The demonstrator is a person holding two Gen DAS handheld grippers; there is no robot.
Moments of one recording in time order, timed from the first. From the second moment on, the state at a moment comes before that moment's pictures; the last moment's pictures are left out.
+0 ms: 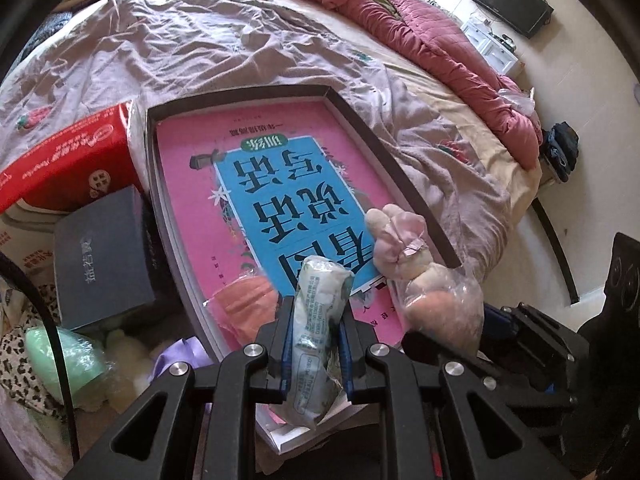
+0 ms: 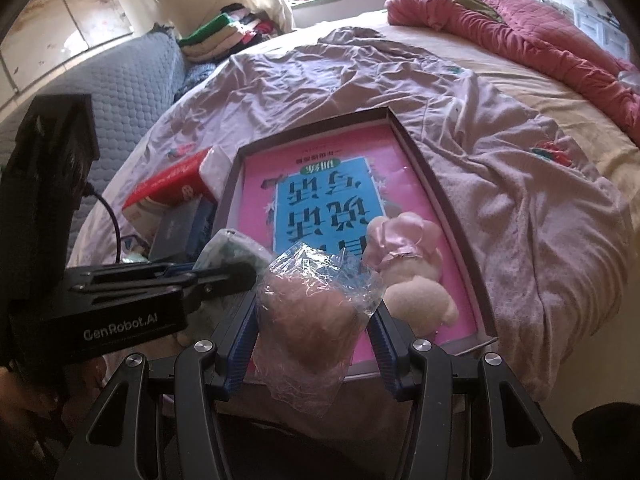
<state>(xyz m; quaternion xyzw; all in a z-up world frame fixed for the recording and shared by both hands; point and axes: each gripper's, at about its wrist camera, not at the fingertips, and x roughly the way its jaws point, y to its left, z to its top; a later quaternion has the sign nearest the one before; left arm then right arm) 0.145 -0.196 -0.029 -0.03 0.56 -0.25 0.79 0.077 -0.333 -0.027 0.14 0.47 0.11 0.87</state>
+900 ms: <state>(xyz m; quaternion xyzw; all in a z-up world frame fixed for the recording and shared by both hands) 0.162 -0.203 -0.047 -0.04 0.58 -0.25 0.78 0.090 -0.325 -0.059 0.07 0.49 0.08 0.87</state>
